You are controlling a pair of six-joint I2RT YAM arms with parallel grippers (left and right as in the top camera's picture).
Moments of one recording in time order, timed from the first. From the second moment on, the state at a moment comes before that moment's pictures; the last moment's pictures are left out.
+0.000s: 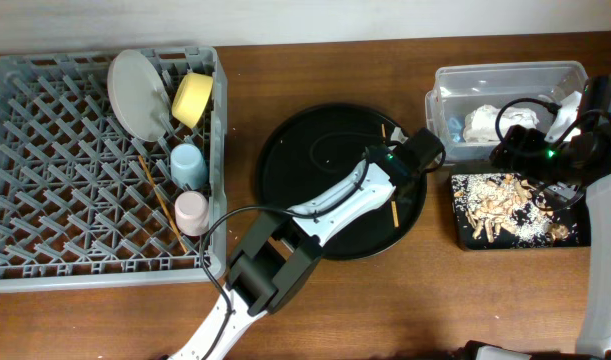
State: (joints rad) left arm -0.88 2.44 2.03 -0.78 -0.16 -0.46; right arm -0.31 1.45 1.51 -1.24 -0.18 0.22
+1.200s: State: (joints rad) left arm -0.80 2.48 2.40 -1.09 -0.12 -0.66; right arm -0.31 1.45 1.51 -1.24 -0.18 0.22
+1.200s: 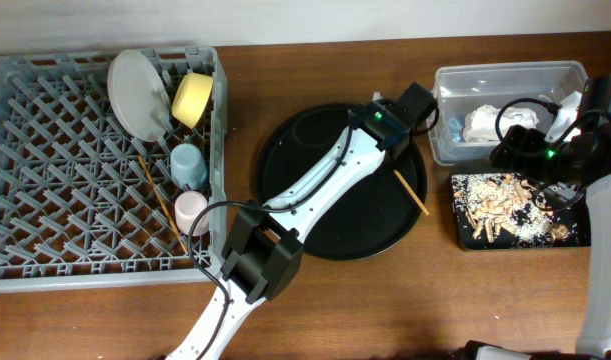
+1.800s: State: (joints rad) left arm -0.81 2.62 2.41 -0.95 -0.09 -0.81; right arm -0.31 1.45 1.51 -1.24 -0.18 0.22
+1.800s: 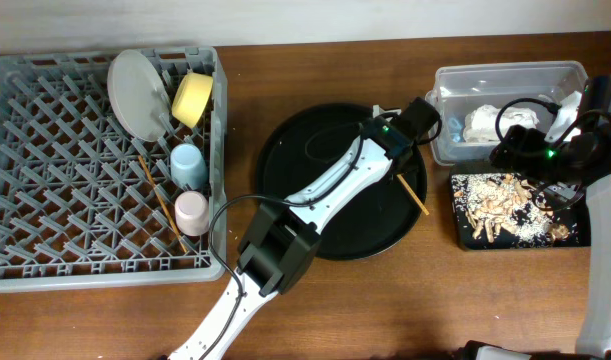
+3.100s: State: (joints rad) left arm -0.80 2.64 2.44 -1.25 -0.12 -0.58; right arm -0.31 1.45 1.51 -1.24 -0.18 0.22
